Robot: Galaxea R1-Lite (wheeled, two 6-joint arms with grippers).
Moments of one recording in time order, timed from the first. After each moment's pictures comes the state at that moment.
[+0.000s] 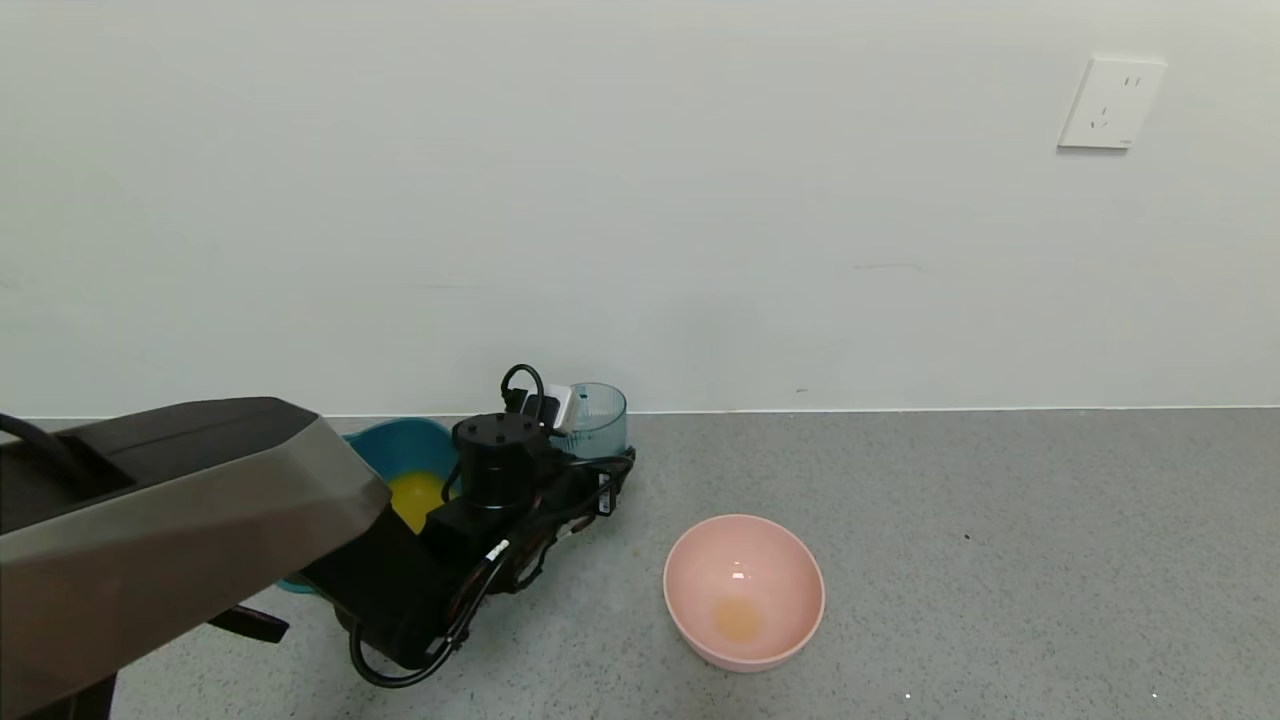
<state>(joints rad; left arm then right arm) -0.46 2.21 -0.85 -1.13 0.19 -0.05 0.00 0.00 0.00 0.00 0.00 0.03</state>
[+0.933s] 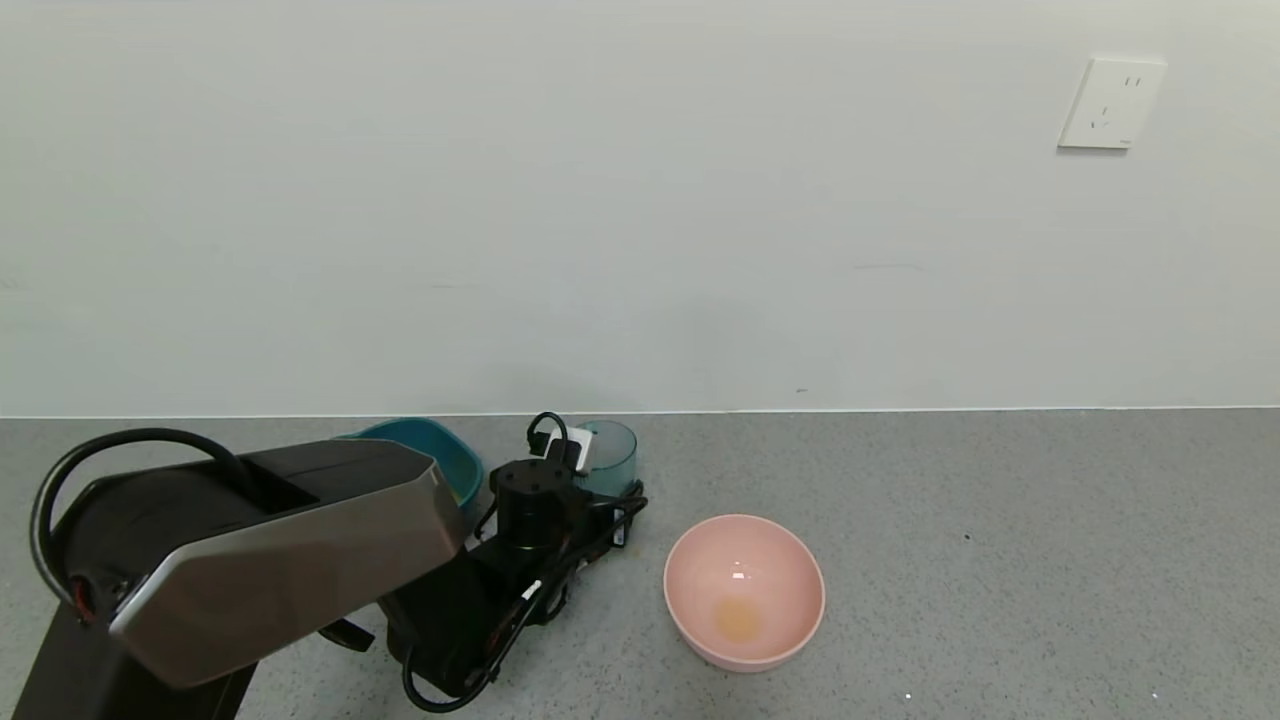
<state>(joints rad) -0.48 2.38 -0.85 -1.27 0.23 -0.06 0.00 0.00 0.00 0.00 0.00 0.03</state>
